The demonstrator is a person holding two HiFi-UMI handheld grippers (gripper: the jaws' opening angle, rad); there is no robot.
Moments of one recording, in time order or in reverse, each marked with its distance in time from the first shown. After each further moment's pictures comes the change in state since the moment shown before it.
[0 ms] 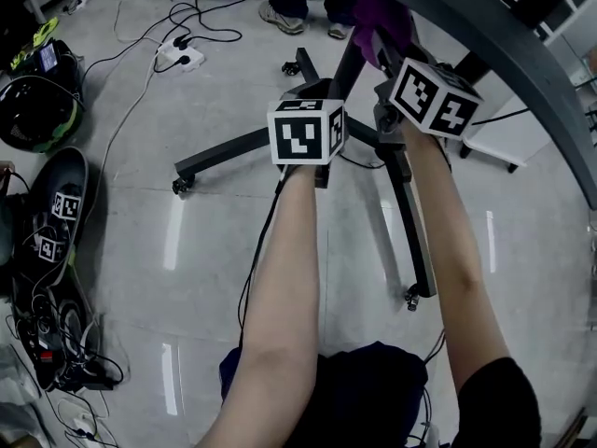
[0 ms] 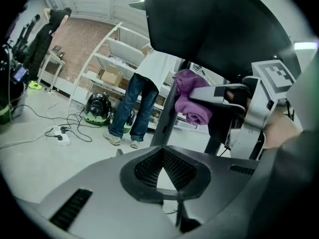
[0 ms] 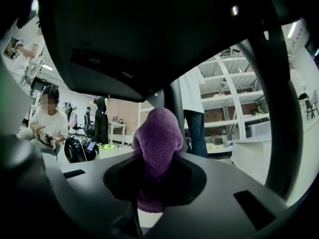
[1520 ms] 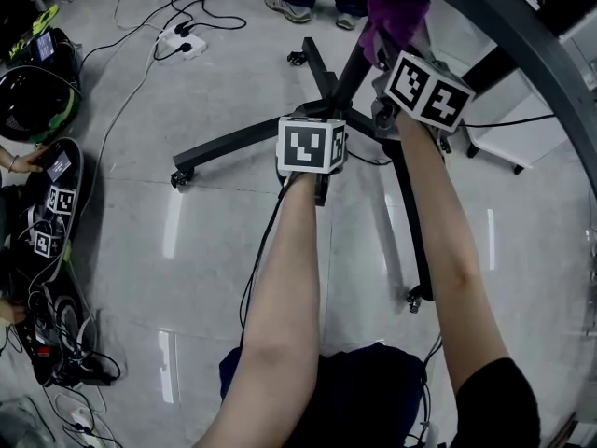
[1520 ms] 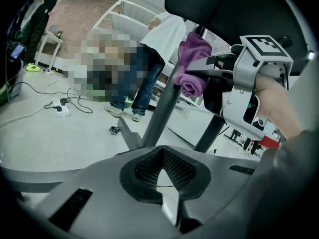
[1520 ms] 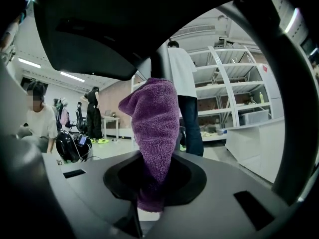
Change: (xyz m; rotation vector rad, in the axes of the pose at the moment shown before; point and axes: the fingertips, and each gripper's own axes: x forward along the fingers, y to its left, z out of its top) left arm 0.014 0.020 -0.097 -0.075 0.240 -0.002; right arm 0.033 -0.022 -0.054 0.056 0.088 -0.078
